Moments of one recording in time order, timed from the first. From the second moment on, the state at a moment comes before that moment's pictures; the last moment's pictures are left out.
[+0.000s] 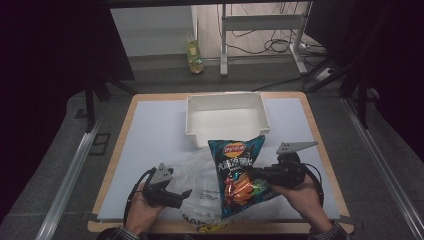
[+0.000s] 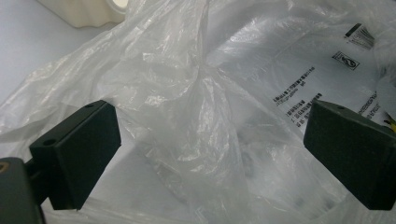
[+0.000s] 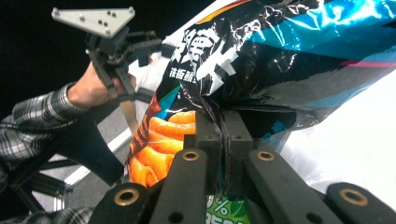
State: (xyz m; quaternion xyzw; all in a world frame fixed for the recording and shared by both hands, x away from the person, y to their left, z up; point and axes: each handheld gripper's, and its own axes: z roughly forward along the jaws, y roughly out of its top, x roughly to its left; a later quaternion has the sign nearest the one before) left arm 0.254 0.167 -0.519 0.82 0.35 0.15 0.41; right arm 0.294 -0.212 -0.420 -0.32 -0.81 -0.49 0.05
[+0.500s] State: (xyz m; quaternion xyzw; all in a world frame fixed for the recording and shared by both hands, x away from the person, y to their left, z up) left arm 0.254 0.167 -0.519 0.82 0.35 0.16 0.42; right arm 0.319 -0.198 -0.412 -0.33 -0.80 -0.50 0.03
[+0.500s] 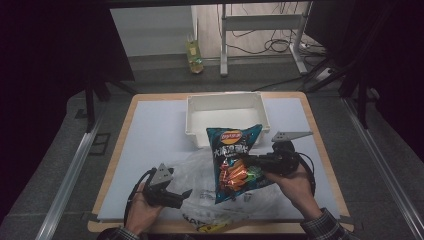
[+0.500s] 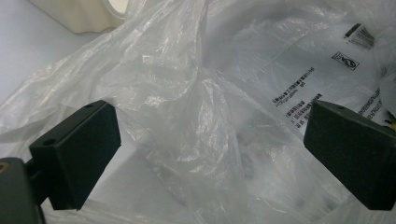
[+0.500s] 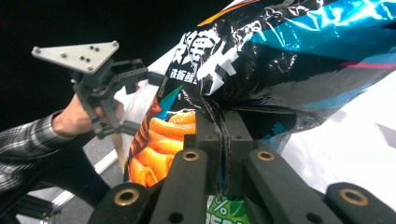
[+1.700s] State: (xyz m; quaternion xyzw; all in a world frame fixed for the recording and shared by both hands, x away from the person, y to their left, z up) left arm 0.254 0.166 -0.522 0.83 0.35 0.18 0.41; right arm 0.386 -0.183 -0.410 -0.36 -0.78 -0.52 -0.01
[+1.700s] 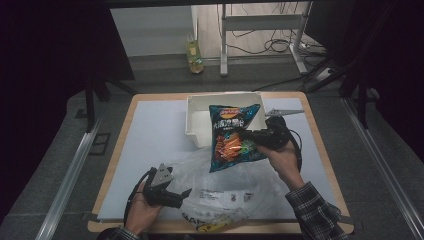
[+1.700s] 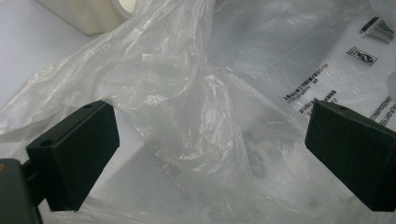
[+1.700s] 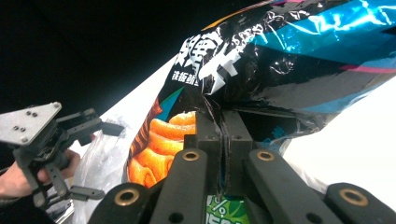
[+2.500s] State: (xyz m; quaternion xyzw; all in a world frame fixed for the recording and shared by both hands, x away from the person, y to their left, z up) left arm 0.254 0.165 -0.522 0.83 0.34 0.18 0.41; right arm 0.419 -0.165 -0.418 -0.36 -0.77 -0.53 -0.03
